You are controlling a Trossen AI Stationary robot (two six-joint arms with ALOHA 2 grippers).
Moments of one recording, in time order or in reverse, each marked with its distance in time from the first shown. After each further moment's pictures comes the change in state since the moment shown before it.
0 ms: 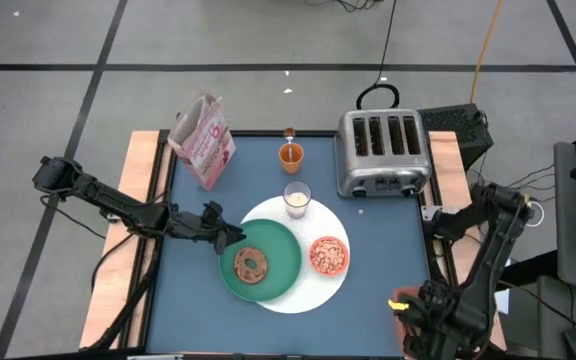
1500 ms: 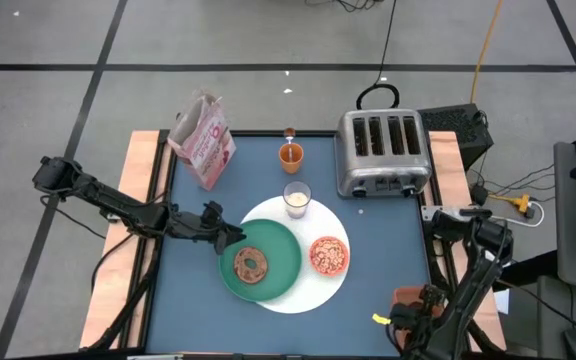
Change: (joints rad) left arm 0.000 0.000 0.000 0.000 0.000 -0.001; right arm 0.017 0.294 0.000 -0.166 -0.185 -0.104
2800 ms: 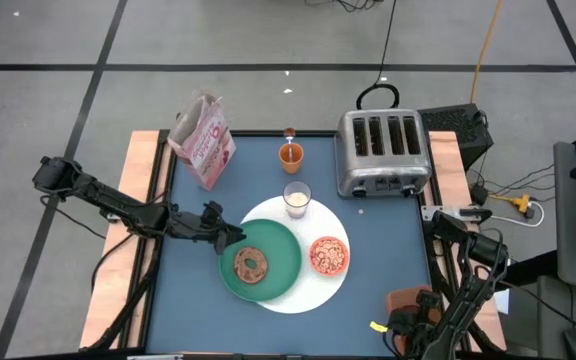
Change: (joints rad) left arm 0.000 0.000 0.000 0.000 0.000 0.009; right arm 0.037 0.127 -0.001 0.041 -0.028 -0.050
